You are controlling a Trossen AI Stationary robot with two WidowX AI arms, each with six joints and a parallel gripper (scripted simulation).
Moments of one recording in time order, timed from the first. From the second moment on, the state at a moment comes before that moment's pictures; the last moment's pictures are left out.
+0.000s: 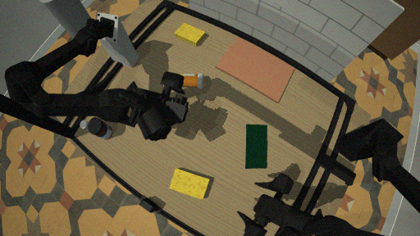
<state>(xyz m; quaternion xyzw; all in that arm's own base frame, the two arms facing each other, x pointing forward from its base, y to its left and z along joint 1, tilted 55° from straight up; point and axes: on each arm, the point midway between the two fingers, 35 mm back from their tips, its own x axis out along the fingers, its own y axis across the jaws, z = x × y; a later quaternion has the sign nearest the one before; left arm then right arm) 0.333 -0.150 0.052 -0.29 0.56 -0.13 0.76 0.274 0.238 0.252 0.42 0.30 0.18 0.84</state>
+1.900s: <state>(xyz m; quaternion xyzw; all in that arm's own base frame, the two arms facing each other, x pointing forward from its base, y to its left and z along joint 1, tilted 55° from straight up) 0.304 -0.110 -0.071 -0.44 0.64 -0.21 0.59 0.274 0.238 0.252 0.42 0.30 0.18 0.84</state>
